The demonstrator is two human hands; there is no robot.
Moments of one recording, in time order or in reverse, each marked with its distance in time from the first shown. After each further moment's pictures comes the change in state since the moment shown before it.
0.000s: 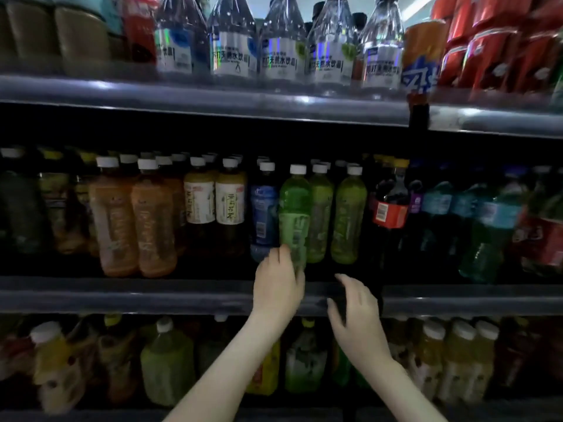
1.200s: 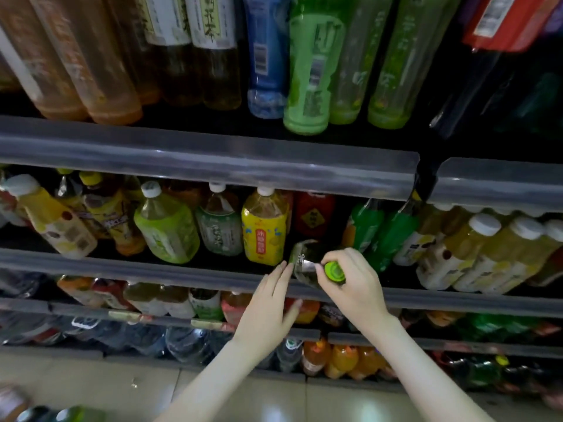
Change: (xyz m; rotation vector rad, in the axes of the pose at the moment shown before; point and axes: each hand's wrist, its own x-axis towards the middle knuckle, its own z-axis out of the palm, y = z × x) left_hand -0.217 -0.077 0.120 -0.190 -0.428 -0.085; right_hand -0.108 0.062 0.084 0.227 -0.160 -0.158
